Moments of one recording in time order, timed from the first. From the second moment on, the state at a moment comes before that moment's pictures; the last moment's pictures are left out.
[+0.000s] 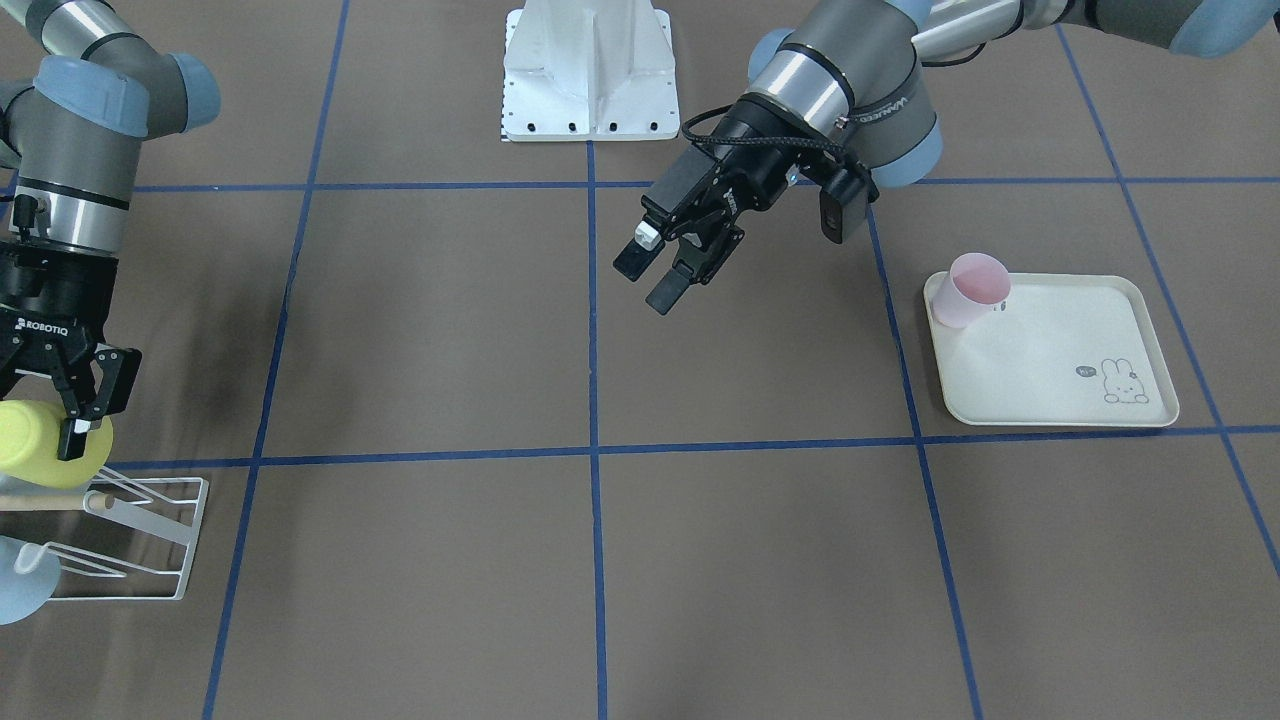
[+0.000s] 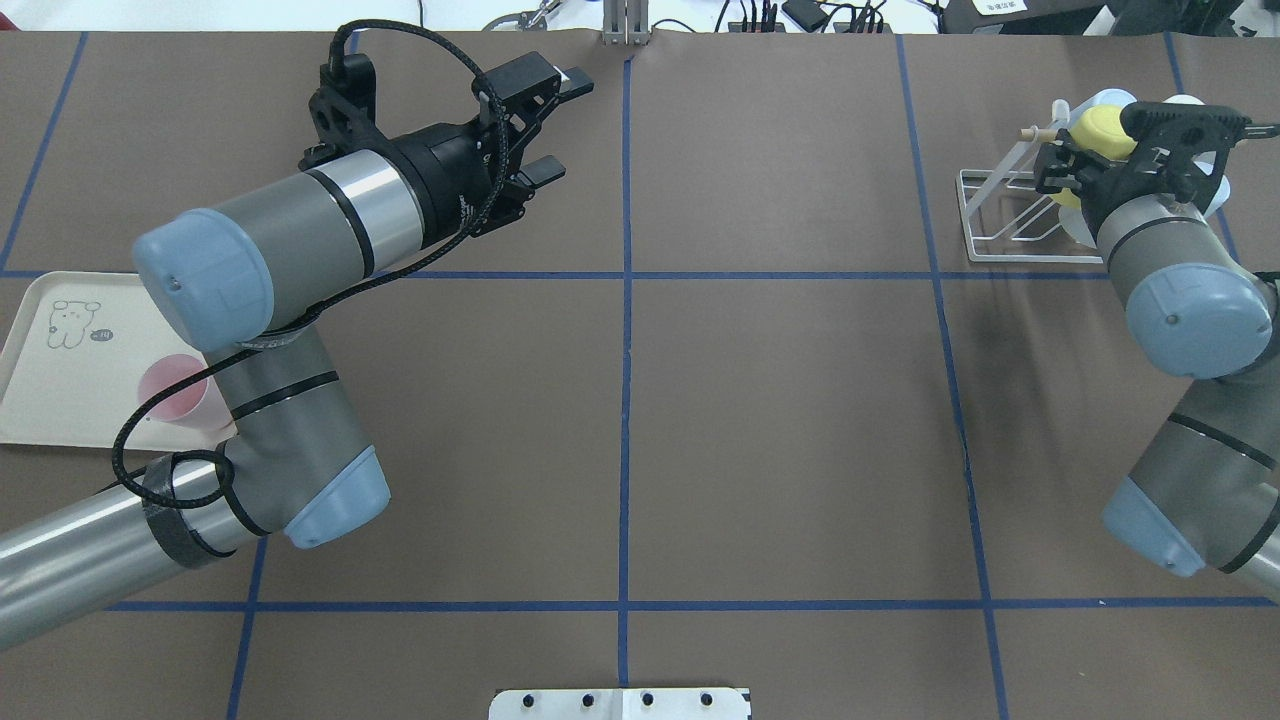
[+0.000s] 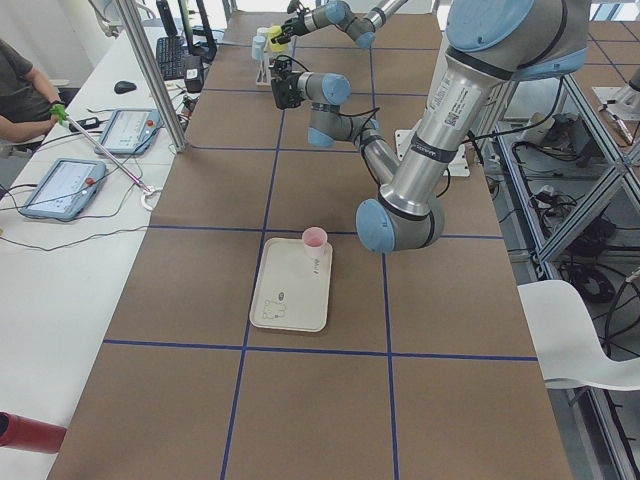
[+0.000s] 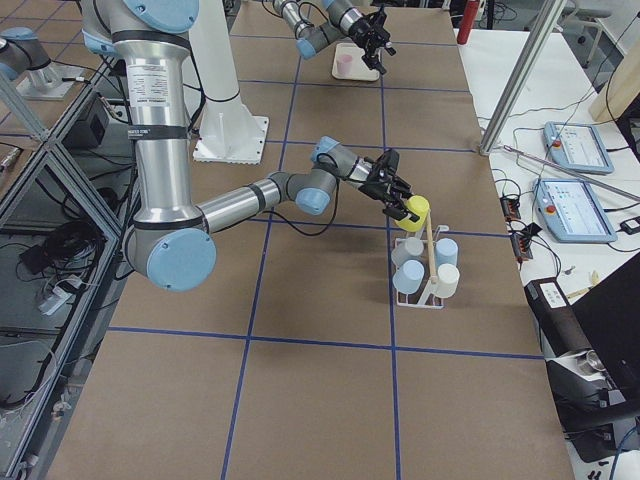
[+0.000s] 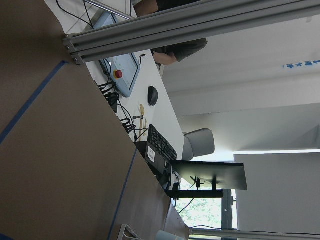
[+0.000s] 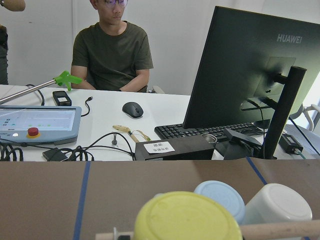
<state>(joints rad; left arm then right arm) -0.61 -2.14 -1.68 -2.69 -1.41 -1.98 0.75 -1.51 1.79 -0.90 0.99 1.09</state>
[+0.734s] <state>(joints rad) -0.61 -2.13 -1.68 -2.70 -1.41 -1.98 0.75 -1.51 1.76 -0.88 0.99 1.09</state>
